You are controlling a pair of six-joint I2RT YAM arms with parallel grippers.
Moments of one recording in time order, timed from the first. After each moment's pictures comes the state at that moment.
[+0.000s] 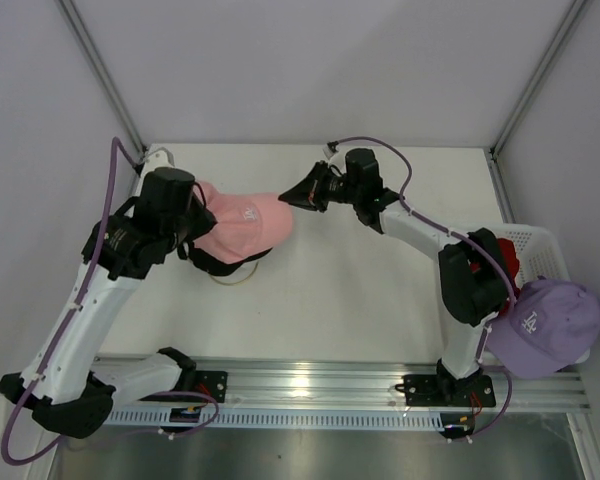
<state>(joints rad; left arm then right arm) -0.50 1.09 1.53 -1.09 -0.39 -0.79 0.54 1.85 1.38 0.23 -0.66 1.12</state>
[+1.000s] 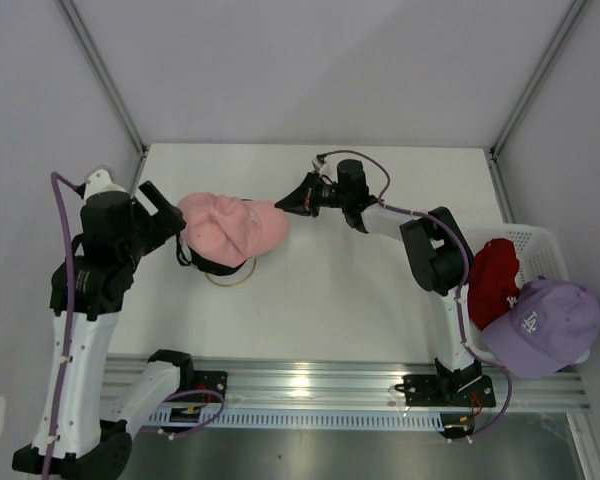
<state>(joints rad) -0.17 0.86 1.37 -0.99 -0.31 -0.58 0.51 2.19 1.48 0.48 -0.83 1.18</state>
